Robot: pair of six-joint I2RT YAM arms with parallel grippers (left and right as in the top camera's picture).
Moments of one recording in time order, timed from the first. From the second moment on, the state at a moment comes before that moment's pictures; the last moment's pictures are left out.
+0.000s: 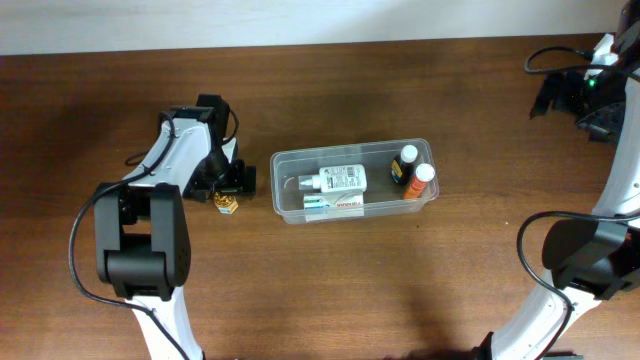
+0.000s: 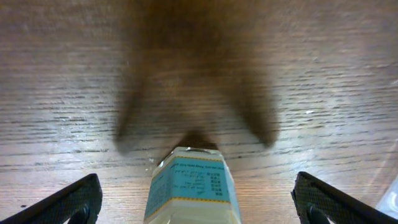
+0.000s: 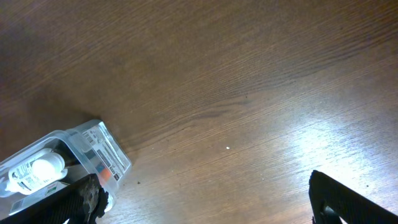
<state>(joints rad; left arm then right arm) -0.10 2.12 1.55 -1.10 0.03 -0.11 -0.36 2.07 2.38 -1.69 -0.07 0.12</state>
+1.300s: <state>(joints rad) -0.10 2.12 1.50 -1.06 0.01 -0.12 -0.36 2.07 2.38 -1.69 -0.07 0.12</state>
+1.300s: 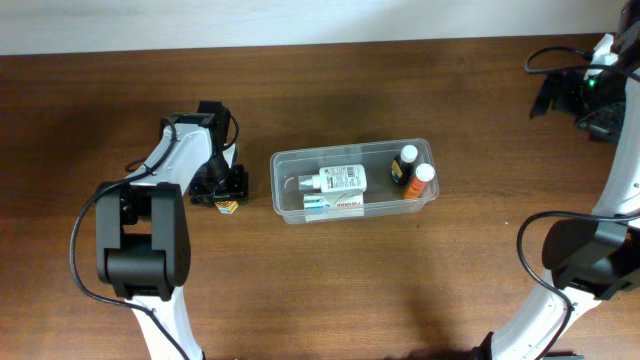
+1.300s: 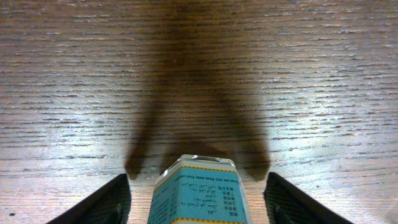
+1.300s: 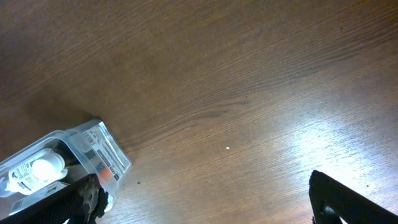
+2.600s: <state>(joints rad) -0.10 2.12 1.50 -1.08 0.01 -0.13 -0.36 2.07 2.38 -1.69 -0.07 0.12</state>
